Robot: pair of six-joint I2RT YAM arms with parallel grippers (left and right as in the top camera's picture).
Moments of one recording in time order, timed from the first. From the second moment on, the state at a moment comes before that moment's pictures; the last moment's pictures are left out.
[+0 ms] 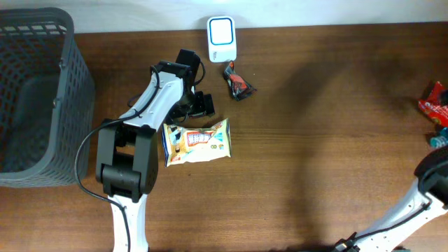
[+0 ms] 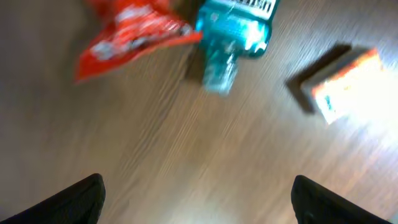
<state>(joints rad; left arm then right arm) -0.29 2.22 1.77 -1.05 0.09 -0.45 -0.74 2.29 2.42 -1.59 0.05 0.39</state>
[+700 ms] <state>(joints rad) -0.29 2.22 1.77 -1.05 0.09 -0.45 -0.07 1.69 2.30 -1.69 -0.22 0.24</state>
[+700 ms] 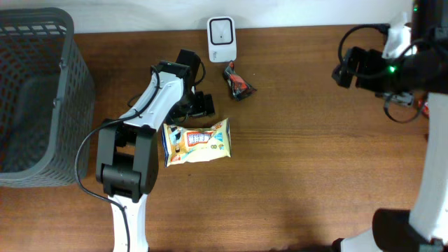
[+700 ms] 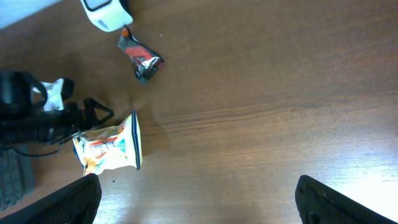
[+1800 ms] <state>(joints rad) -0.30 2.22 1.77 -1.05 0.09 -0.45 0.02 1.07 1.83 -1.67 -0.23 -0.01</state>
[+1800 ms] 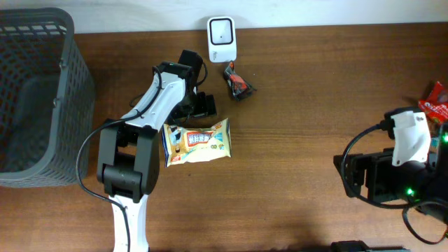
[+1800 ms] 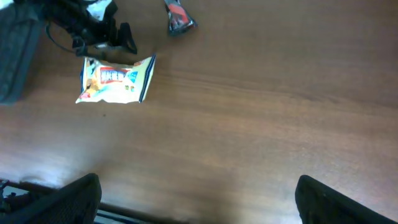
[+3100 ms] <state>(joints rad) -0.30 2.22 1.77 -1.05 0.09 -0.45 0.02 1.00 1.83 -1.69 -0.26 -0.03</state>
